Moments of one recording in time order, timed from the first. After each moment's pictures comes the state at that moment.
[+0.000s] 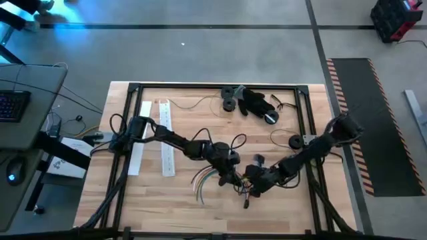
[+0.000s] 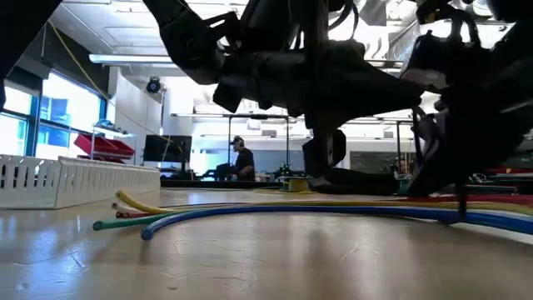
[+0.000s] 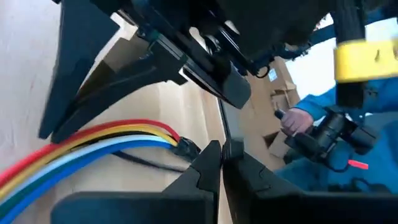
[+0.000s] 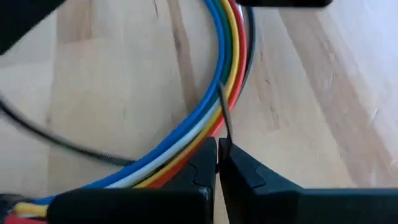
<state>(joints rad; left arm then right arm) -0.12 2.18 1.27 0.55 0.58 -0.77 0.54 1.66 0.69 -0.02 0.43 0.55</state>
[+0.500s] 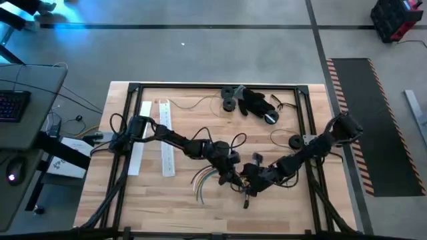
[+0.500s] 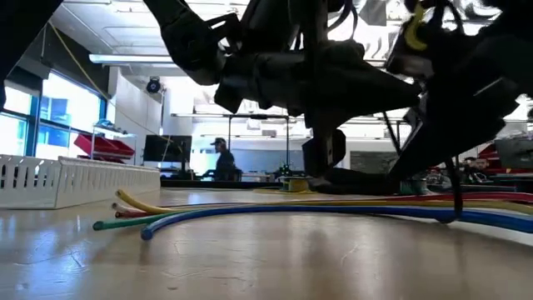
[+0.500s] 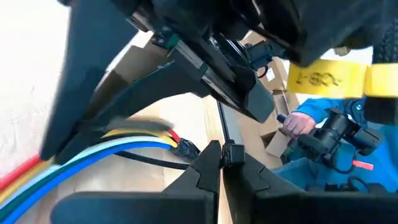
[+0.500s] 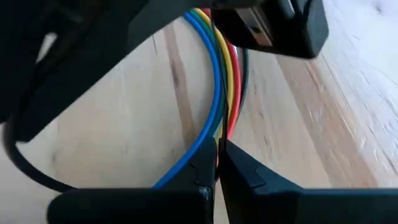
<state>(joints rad) -0.12 2.18 1.27 0.55 0.58 -0.77 0.56 1.66 0.74 -0.04 0.49 0.65</state>
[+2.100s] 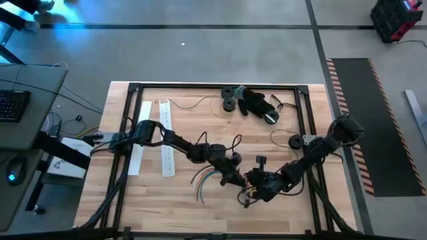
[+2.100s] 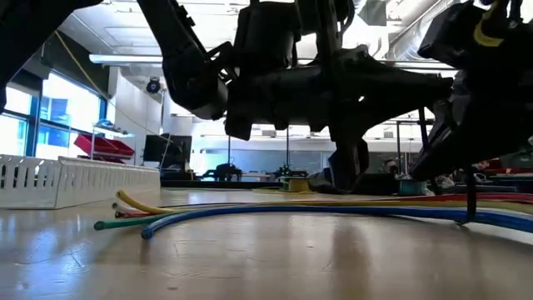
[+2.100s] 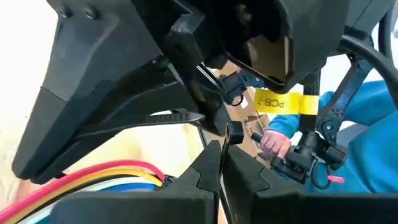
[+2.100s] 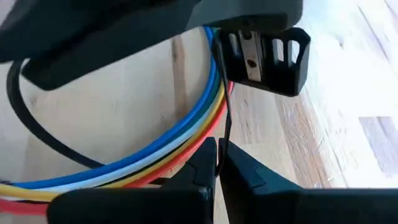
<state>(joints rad) -0.13 2.31 1.27 0.92 0.55 -0.86 0.64 1.66 0.73 -0.13 0.62 0.46</state>
